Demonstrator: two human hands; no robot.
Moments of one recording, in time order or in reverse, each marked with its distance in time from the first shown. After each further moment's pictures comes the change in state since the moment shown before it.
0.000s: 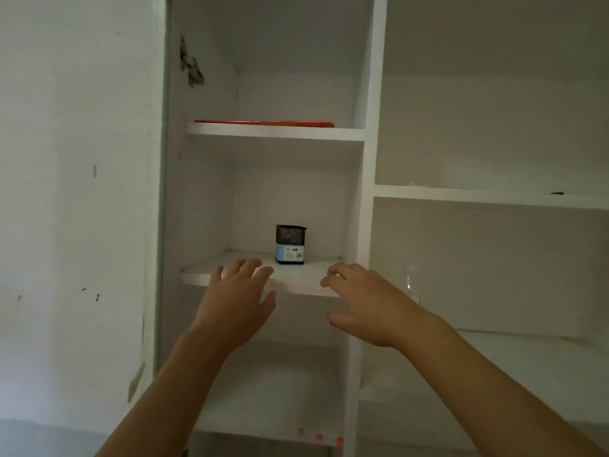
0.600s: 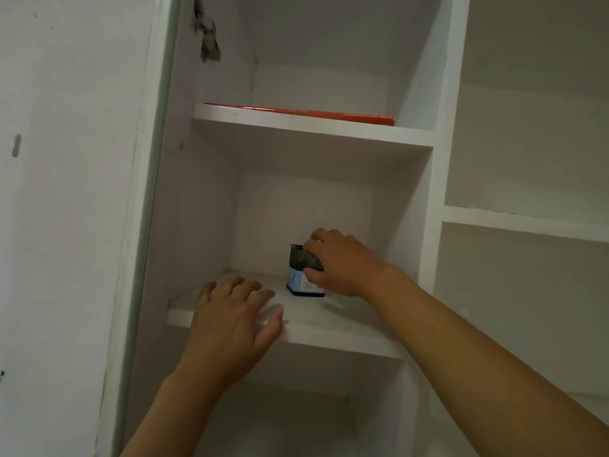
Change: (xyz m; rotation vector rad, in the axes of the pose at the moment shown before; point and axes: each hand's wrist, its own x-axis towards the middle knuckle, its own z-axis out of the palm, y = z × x) left_hand 0.058 -0.068 0.072 -0.148 0.127 -0.045; right_hand 0.227 0.045 0.042 -0.175 0.029 -0.020
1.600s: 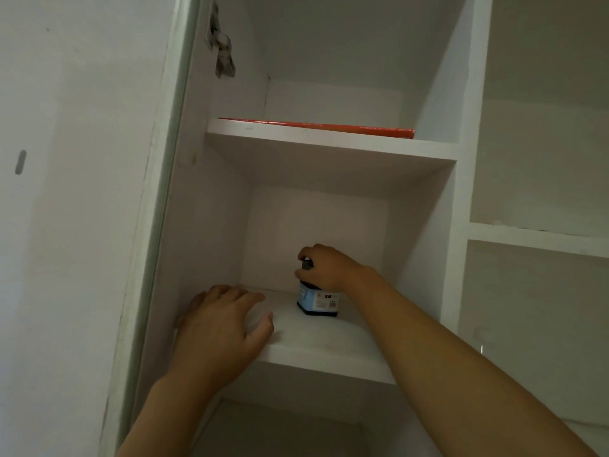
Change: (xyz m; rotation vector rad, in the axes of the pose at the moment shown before) left_hand 0.019 -0.033 -0.002 -0.019 0.101 -0.073; right_hand 0.086 0.006 0.040 0.352 -0.124 0.126
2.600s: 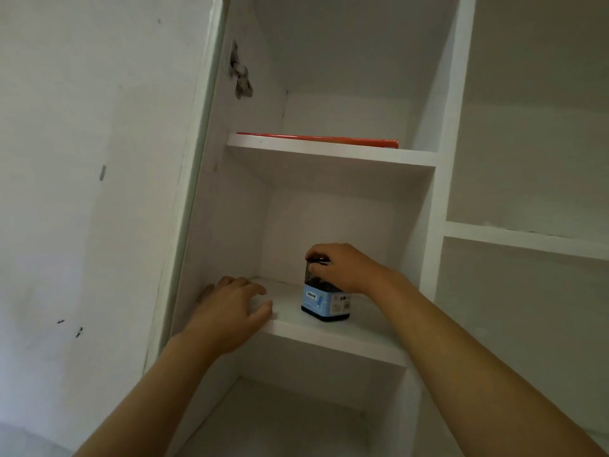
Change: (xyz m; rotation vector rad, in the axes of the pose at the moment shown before) left_hand -0.008 0.012 -0.027 0.035 -0.261 -0.117; right_hand -0.094 -0.021 -0.040 0.227 0.053 -0.141
